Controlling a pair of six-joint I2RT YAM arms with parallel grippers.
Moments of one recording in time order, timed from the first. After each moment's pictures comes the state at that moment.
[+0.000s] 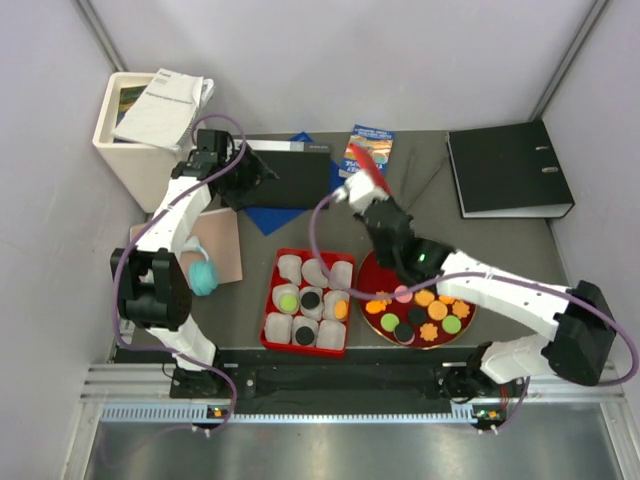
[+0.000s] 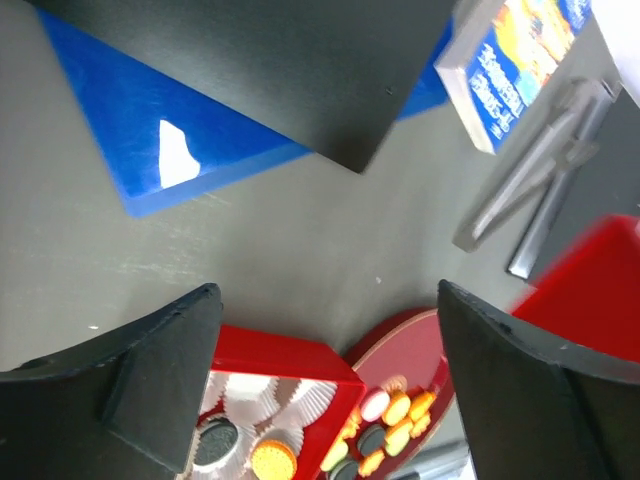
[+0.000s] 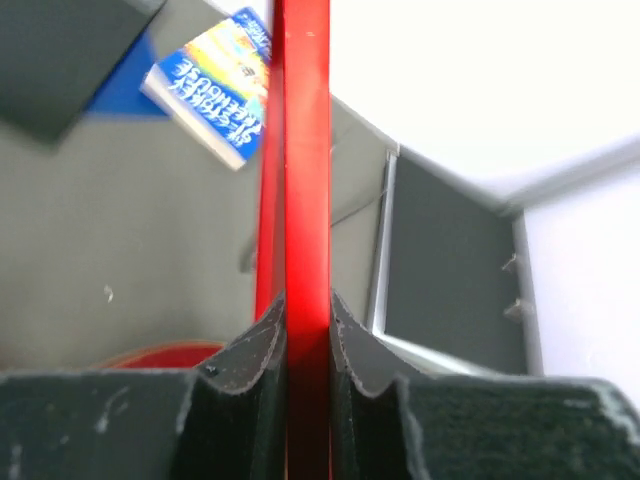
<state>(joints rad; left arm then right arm) -0.11 1.68 1.47 -0.62 0.23 -0.84 0.92 1.33 1.08 -0.07 0.87 -0.36</state>
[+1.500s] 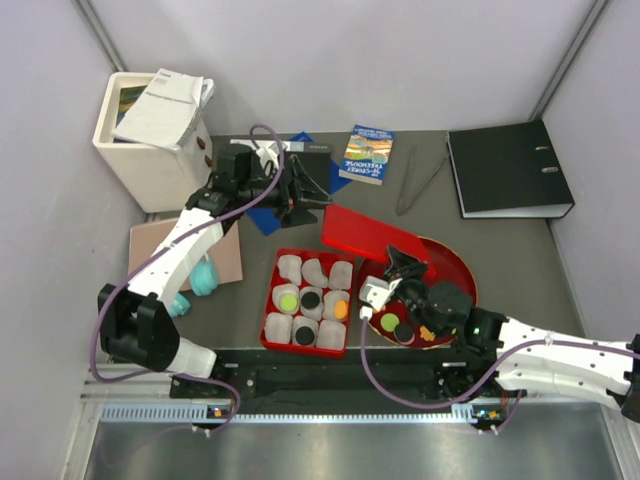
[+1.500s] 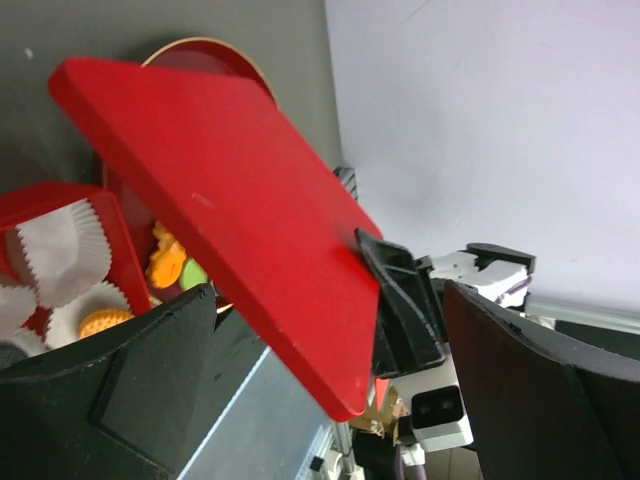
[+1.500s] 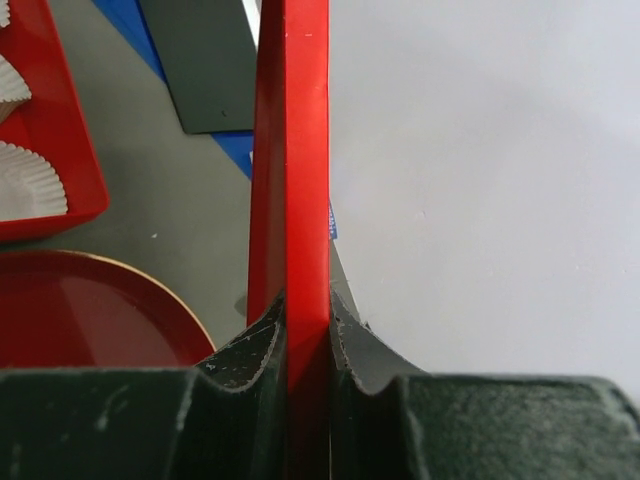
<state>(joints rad) -0.32 1.45 1.25 -0.31 0.87 -0.91 1.15 0.74 0.39 0.28 0.51 -1.05</state>
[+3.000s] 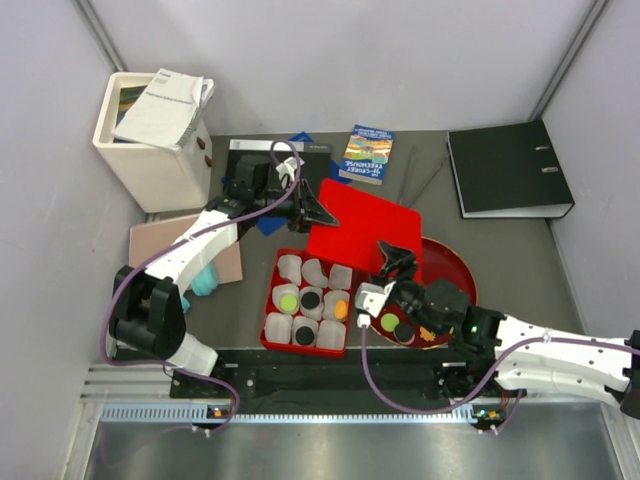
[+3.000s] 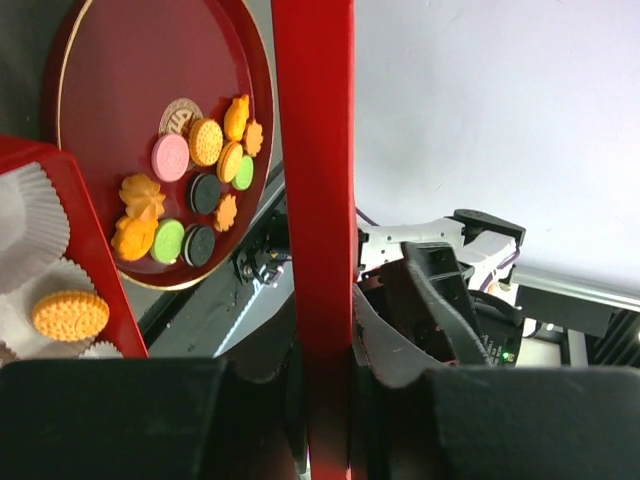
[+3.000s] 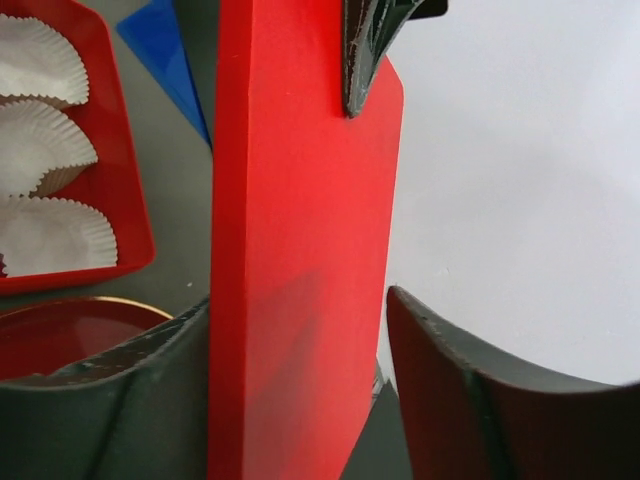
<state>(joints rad) -0.38 1.52 1.17 -0.22 0.96 -0.99 1.17 0.79 0.43 0.30 0.38 -1.04</state>
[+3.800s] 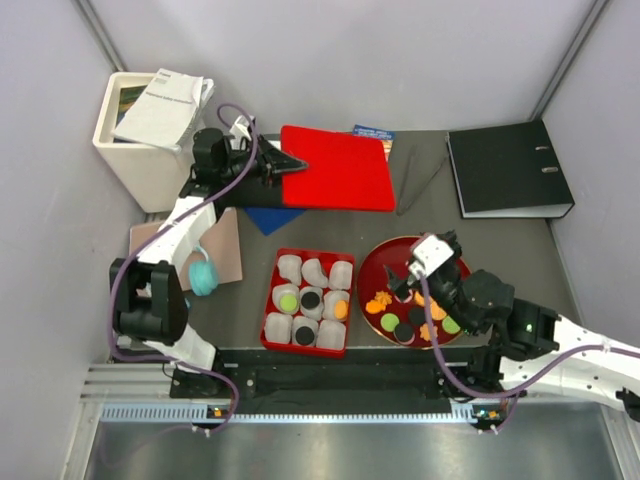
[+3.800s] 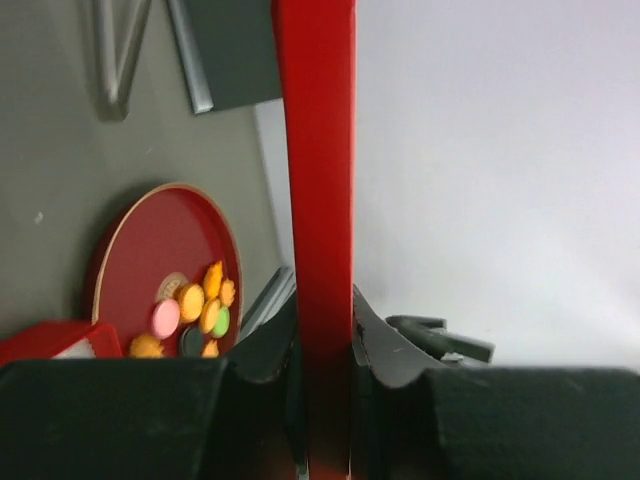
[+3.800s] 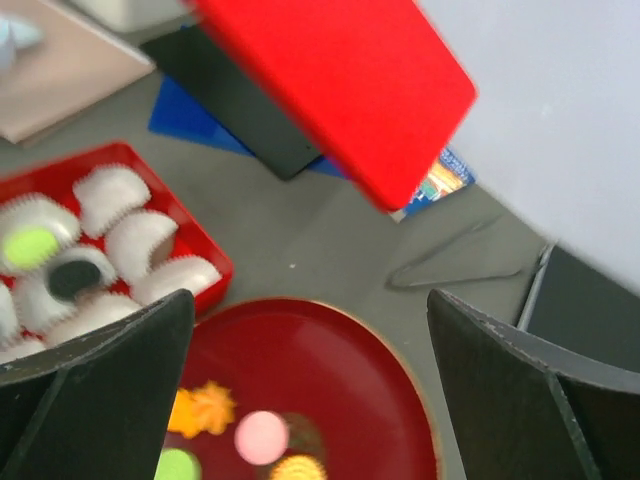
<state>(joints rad) -0.15 1.60 1.26 0.19 0.95 -1.23 1.22 0.59 0.69 -0.20 0.61 -0.33</state>
